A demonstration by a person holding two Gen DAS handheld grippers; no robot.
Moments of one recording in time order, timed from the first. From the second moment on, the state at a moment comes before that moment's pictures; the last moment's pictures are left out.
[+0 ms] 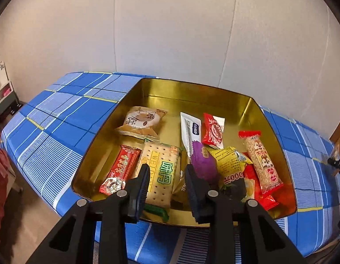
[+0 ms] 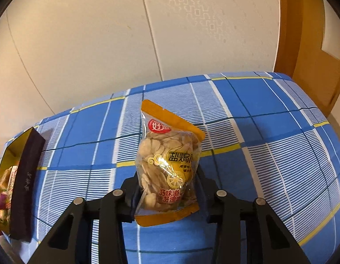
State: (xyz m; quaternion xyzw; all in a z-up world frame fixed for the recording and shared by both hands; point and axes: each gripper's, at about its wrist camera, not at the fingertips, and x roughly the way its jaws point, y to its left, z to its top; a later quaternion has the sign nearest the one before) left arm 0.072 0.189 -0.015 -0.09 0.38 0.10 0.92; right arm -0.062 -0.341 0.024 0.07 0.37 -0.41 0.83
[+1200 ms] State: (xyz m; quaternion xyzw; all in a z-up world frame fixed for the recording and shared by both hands) left arm 0.049 0.161 -0.025 -0.02 0.35 0.02 0.94; right arm 0.030 -0.171 0.009 -0.01 0.39 -0.25 0.89
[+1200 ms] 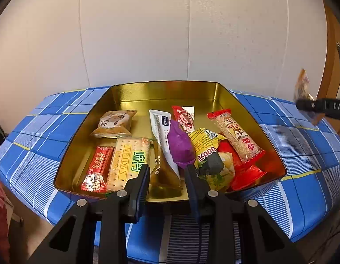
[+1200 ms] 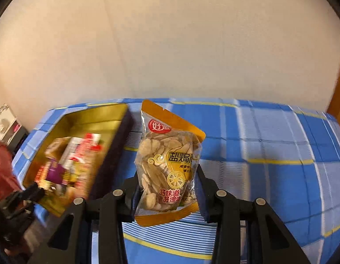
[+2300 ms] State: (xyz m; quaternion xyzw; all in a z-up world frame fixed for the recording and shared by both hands) left arm 0.043 0.177 -0.027 -0.04 0.35 0.01 0.94; right arm 0.171 -0.081 -0.082 -0.06 0.50 -0.18 0.85
